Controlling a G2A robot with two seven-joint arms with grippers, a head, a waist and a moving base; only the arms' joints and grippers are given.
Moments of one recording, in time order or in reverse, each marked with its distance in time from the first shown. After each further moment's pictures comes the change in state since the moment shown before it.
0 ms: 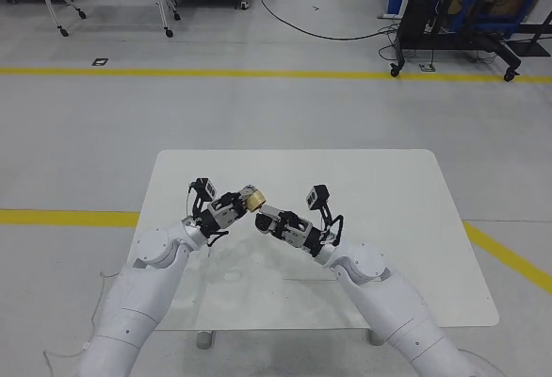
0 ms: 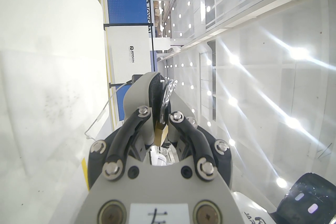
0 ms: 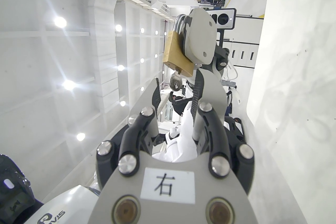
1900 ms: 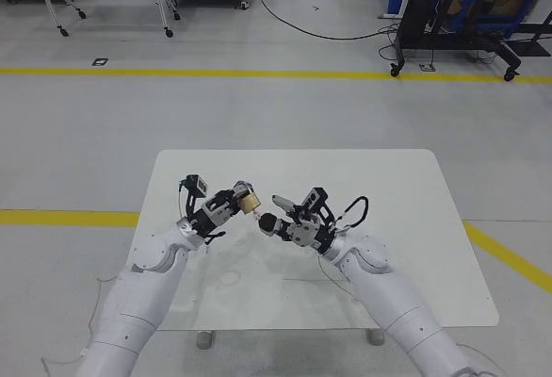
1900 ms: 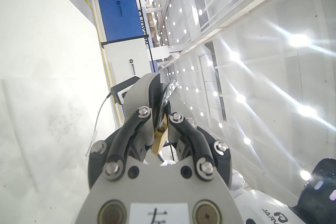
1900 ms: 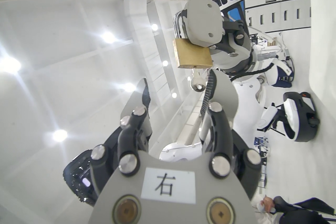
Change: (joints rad) left arm 0.030 0.003 -0.025 -0.029 0.034 -0.135 0.055; right arm 0.034 -0.024 0.050 0.106 0.306 0.152 0.252
